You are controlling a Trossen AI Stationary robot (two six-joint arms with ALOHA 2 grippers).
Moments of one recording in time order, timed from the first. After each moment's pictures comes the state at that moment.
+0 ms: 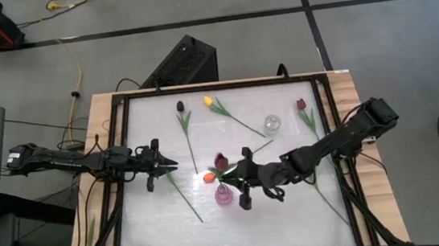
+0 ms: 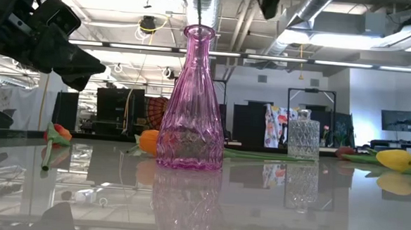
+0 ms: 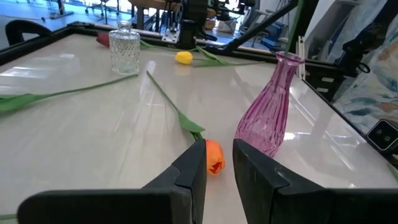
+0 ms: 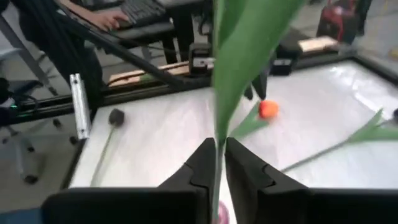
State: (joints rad) left arm -0.05 0.53 0.01 0.38 0.01 -0.18; right arm 0.40 1.60 1.13 0.12 0.47 0.34
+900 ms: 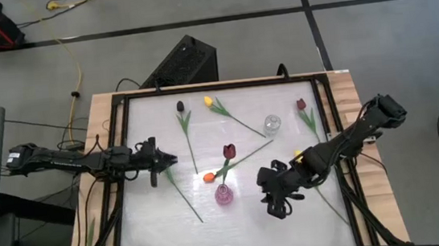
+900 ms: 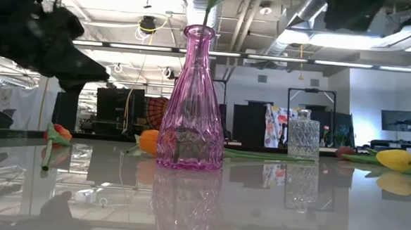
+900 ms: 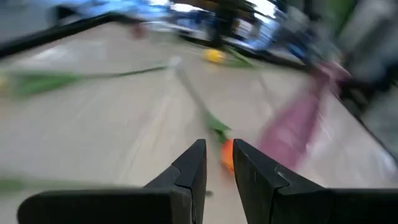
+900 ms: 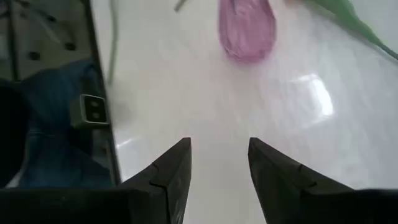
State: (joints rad) left arm -0.05 0.54 0.01 0.35 -0.17 -0.35; right arm 0.49 1.52 1.24 -0.70 0.11 0.81
